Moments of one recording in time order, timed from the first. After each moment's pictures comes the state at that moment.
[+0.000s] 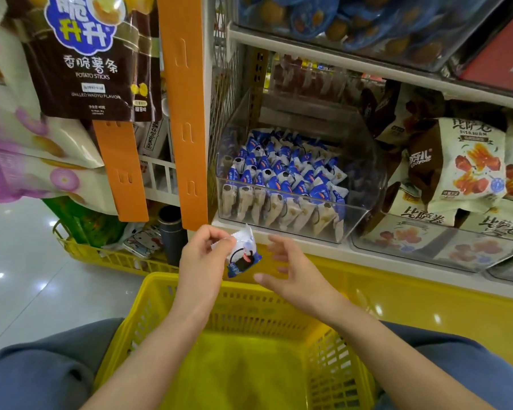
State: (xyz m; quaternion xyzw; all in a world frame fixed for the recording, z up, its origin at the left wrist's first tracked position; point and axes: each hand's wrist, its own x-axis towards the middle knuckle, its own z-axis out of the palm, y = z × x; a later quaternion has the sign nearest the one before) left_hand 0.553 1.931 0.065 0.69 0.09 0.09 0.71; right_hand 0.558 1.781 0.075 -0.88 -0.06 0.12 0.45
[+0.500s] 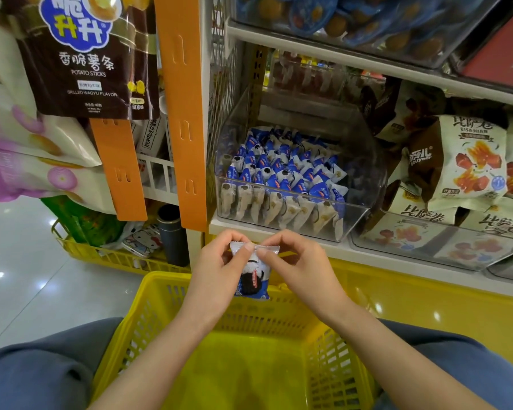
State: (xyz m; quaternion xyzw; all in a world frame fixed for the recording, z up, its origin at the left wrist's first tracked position) left_hand 0.547 1.922 0.068 0.76 -0.03 0.07 0.64; right_hand 0.556 1.780 0.084 -0.86 -0.13 -0.04 0.49
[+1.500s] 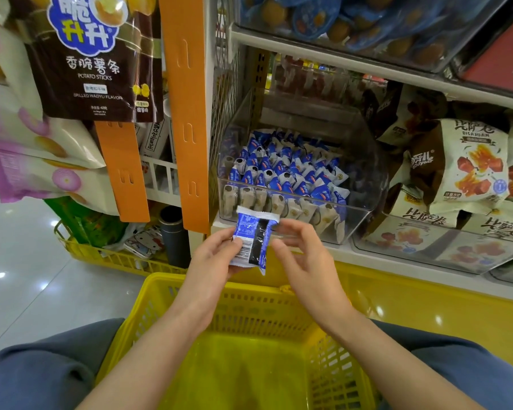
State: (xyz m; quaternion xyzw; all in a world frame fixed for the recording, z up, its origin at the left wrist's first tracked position) left_hand 0.551 1.925 0.075 0.61 0.09 -0.04 0.78; right_hand 0.550 1.782 0.085 -0.83 -0.09 -0.06 0.55
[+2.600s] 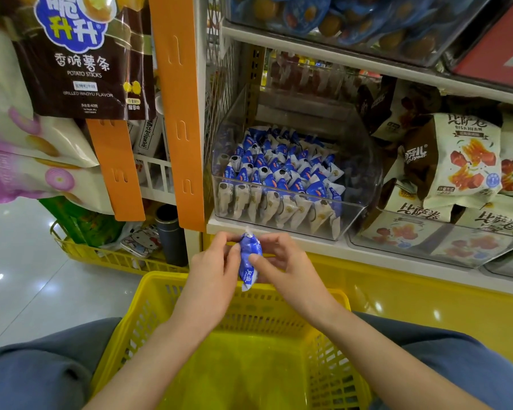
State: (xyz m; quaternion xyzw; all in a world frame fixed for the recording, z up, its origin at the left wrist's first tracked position) left_hand 0.548 1.925 0.055 0.85 -0.04 0.12 0.52; right_hand 0.550 1.790 0.073 -0.76 -0.07 0.06 0.64
